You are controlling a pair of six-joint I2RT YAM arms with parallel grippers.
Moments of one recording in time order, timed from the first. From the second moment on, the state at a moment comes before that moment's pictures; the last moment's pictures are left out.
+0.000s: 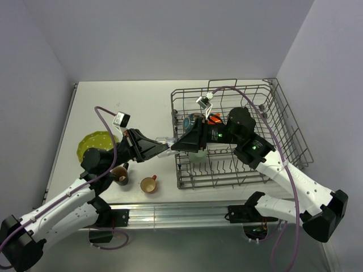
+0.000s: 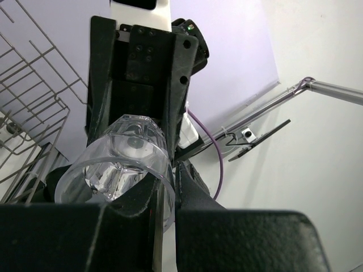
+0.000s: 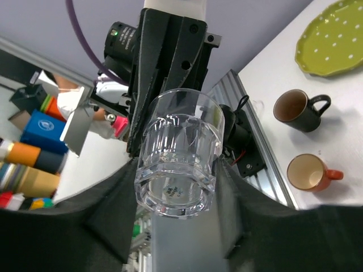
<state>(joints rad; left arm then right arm) -0.71 0.78 0.49 0.78 0.51 -1.46 0.72 1.02 0.99 0.01 -0.75 0.85</state>
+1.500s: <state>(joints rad) -0.71 0.79 0.92 -0.73 -0.10 -1.02 0.81 1.13 1.23 -1.03 -0.08 0.47</state>
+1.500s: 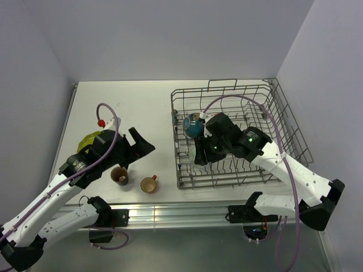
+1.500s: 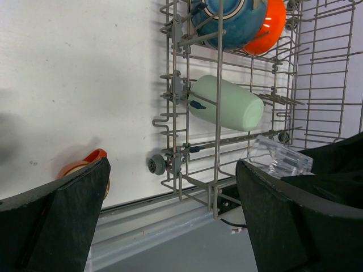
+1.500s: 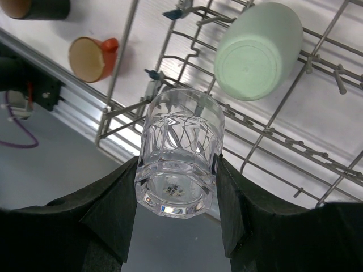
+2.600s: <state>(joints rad) -0.71 0.85 0.90 -0.78 -0.09 -1.01 0.87 1.32 1.18 -1.02 0.08 0.47</state>
